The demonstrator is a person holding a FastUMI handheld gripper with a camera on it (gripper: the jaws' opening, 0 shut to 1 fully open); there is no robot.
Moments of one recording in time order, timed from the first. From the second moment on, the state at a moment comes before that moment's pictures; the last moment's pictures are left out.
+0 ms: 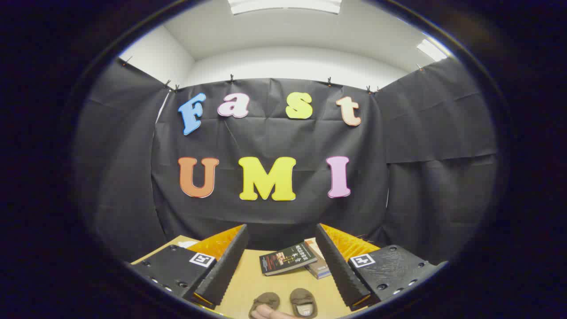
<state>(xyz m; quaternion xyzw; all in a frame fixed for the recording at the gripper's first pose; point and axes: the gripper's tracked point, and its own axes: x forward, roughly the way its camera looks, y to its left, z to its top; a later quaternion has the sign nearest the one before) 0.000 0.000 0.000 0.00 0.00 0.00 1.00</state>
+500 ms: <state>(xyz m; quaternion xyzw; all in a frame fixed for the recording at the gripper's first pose) 0.011 0.005 -0.033 0.00 0.05 0.01 1.00</state>
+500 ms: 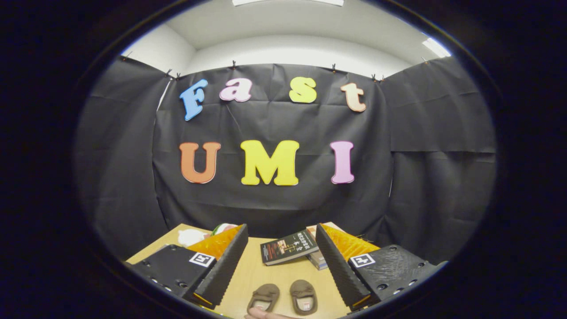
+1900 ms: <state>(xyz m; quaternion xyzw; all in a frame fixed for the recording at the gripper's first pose) 0.074 0.238 -0.324 0.04 0.40 0.21 0.89</state>
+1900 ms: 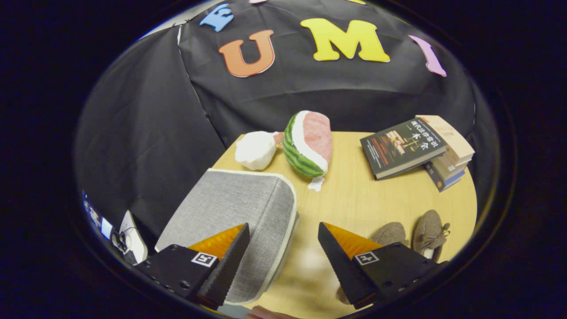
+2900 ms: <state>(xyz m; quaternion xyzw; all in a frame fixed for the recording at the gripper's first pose) 0.068 0.268 -0.328 0.24 0.50 0.29 0.78</state>
